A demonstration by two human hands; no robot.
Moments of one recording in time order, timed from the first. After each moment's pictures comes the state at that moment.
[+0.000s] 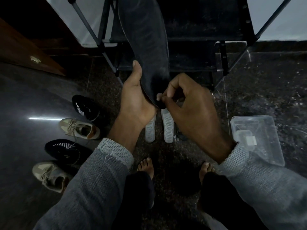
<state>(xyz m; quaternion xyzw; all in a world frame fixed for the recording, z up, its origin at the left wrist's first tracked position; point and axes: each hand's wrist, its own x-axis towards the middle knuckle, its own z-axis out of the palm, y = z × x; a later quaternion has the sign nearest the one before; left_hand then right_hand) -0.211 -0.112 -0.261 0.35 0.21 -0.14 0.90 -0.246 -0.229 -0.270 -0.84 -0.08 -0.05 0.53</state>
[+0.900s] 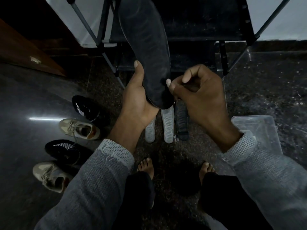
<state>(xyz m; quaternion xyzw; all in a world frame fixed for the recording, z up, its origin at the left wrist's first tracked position) -0.208 -0.116 -0.269 0.36 0.19 -0.16 0.90 -0.227 -0.244 -0.278 -0.73 0.02 -0.05 0.68</state>
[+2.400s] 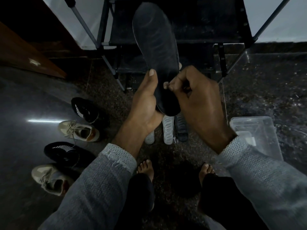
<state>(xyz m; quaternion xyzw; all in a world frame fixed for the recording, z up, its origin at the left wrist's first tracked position) -0.215 -0.123 -0.280 0.43 0.13 -0.18 0.87 -0.226 -0.244 -0.281 -0.87 -0.09 -0.14 0.47</state>
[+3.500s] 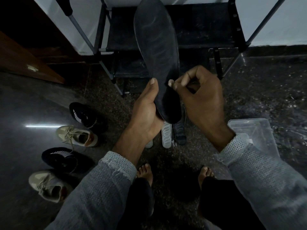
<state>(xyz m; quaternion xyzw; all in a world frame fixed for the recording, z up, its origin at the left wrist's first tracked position) -0.218 -0.130 -0.285 0.43 0.15 -0.19 0.87 -0.215 -0.253 -0.280 -0.80 0.02 -0.12 0.59</state>
